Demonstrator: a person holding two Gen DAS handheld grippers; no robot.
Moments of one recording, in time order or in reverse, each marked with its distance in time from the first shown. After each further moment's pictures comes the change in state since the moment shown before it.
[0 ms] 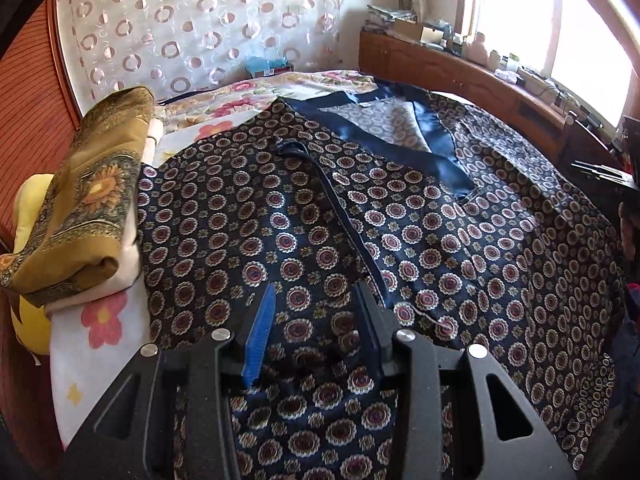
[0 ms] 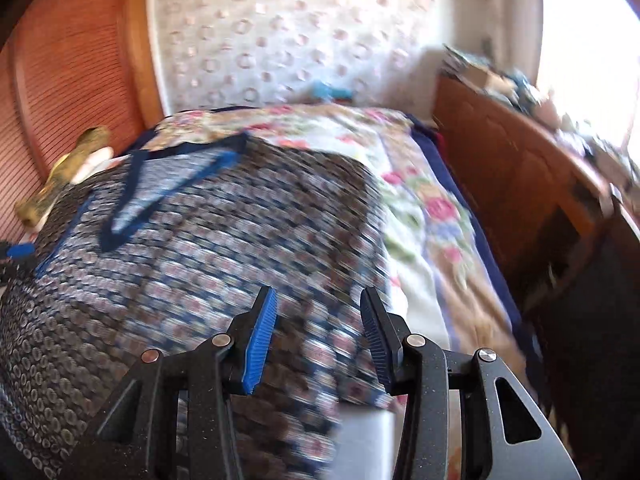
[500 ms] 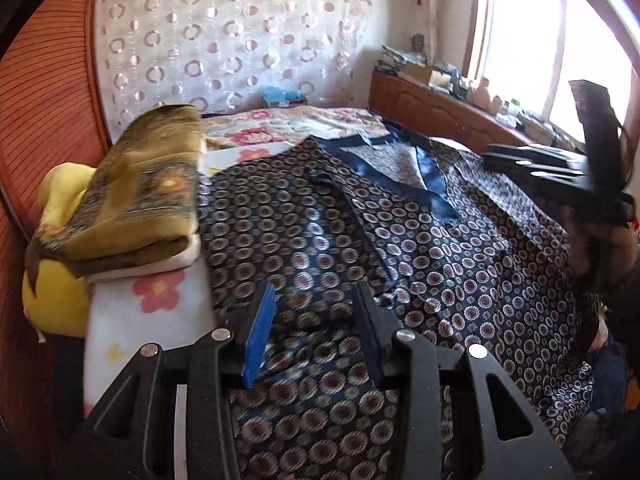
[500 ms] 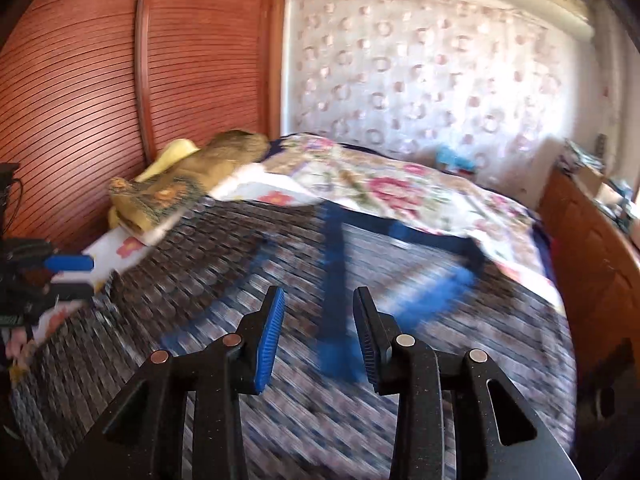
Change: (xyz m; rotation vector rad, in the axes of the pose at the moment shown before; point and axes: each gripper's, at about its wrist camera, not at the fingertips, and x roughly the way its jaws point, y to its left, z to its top) left arm -0.058 0.024 -0.024 -0.075 -0.126 -0.017; right arm 0.017 0.190 0.070 -0.331 -0.174 0.234
